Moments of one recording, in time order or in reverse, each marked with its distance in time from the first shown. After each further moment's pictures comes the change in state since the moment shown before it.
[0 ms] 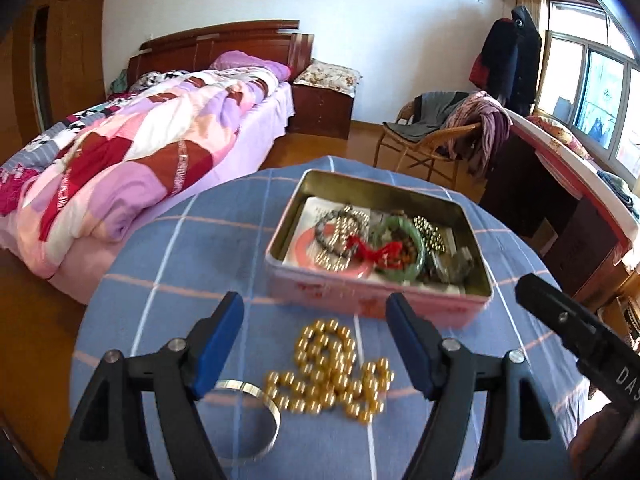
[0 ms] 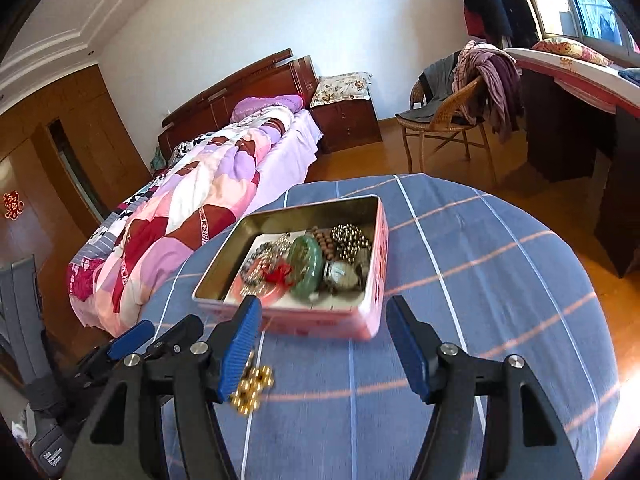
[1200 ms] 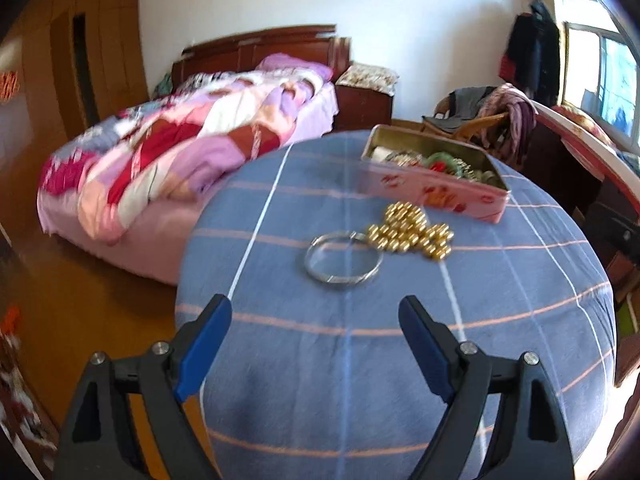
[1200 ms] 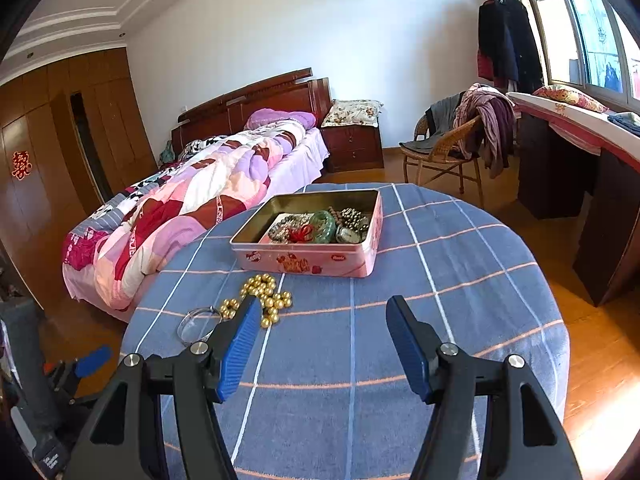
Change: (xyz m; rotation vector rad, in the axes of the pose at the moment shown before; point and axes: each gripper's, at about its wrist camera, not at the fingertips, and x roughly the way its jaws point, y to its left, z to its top) left arm -0.069 0.055 -0.101 -0.022 -0.013 0.147; right arm -0.094 0.027 -0.071 -0.142 -0.081 -0.033
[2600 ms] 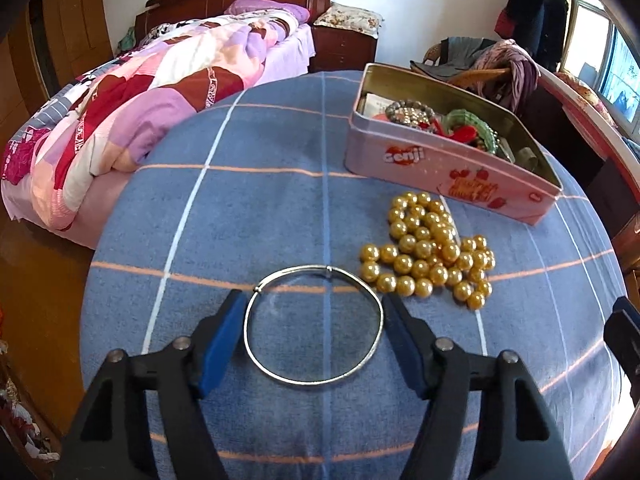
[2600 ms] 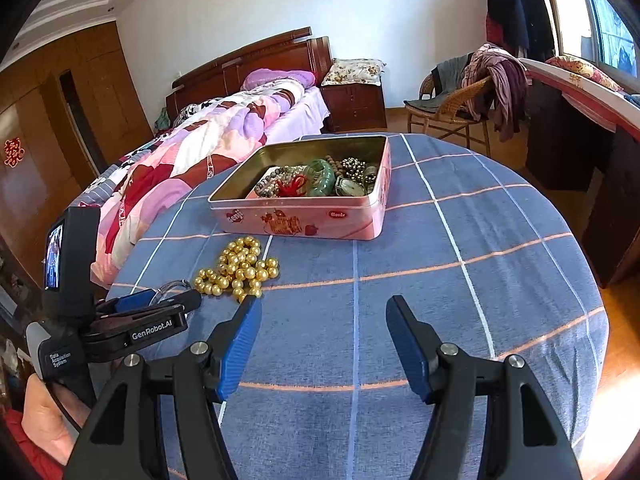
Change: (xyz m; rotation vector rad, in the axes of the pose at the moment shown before) left arm 0.095 -0.020 0.042 0.050 0.227 -0.092; right arm 0.063 -0.009 -0.010 0.011 0.150 0.001
